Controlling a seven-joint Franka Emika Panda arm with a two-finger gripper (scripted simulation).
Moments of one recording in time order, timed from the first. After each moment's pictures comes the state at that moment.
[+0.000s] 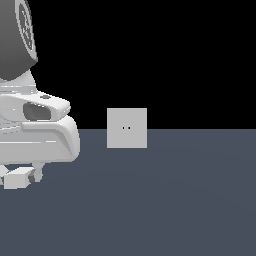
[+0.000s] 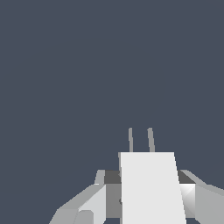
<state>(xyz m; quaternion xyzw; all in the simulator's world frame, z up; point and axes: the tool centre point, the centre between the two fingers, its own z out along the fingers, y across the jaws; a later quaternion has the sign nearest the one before) -0.070 0.190 0.012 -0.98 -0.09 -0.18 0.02</state>
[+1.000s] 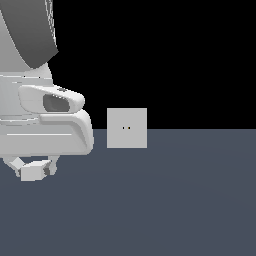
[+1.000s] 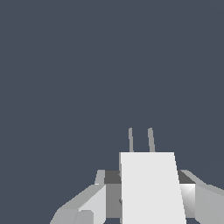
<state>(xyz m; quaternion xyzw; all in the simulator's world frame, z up) -0.067 0.166 0.024 -0.98 -0.08 -0.18 0.01</state>
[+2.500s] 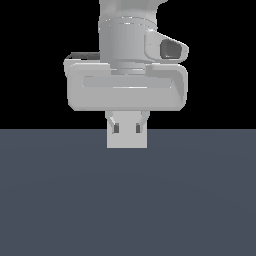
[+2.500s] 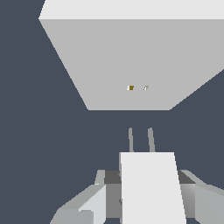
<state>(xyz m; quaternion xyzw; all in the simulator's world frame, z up) -0.050 0.002 0.099 -0.98 -0.02 -0.18 0.00</state>
